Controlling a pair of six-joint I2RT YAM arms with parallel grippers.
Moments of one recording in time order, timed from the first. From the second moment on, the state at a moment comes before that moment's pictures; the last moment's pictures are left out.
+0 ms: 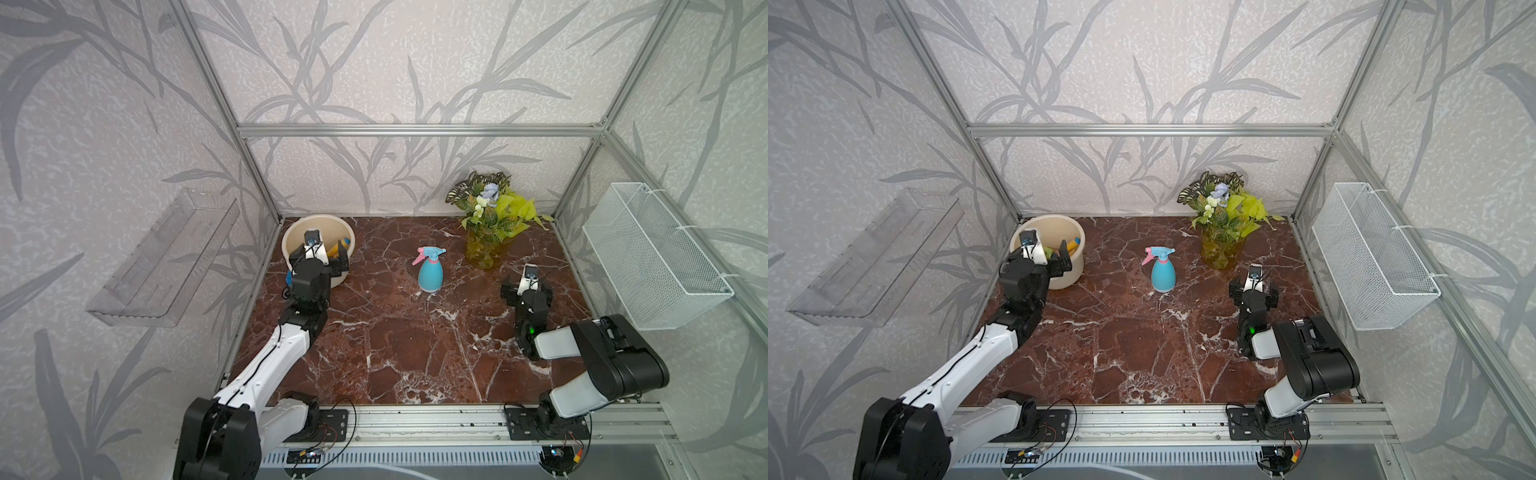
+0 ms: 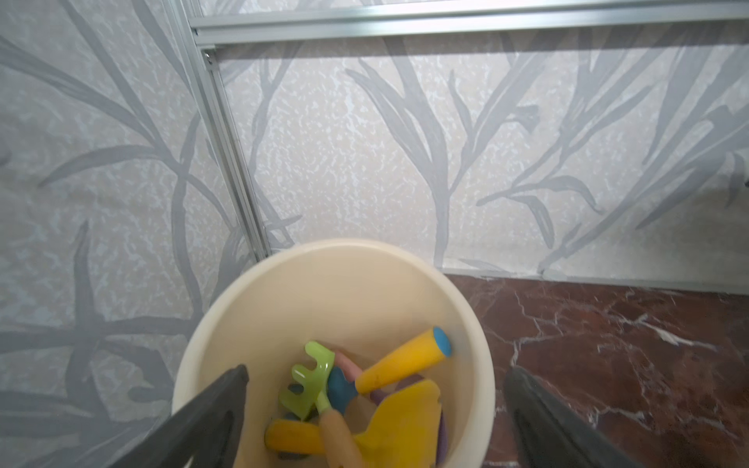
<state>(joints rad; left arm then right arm) -0.21 1.06 0.58 0.34 -0.36 -0.03 0.17 1.56 0.28 1.07 0.50 -0.04</state>
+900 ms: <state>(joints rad) -0.21 1.43 0.29 0.92 -0.49 0.06 0.16 1.56 0.28 1.06 0.49 -0.03</state>
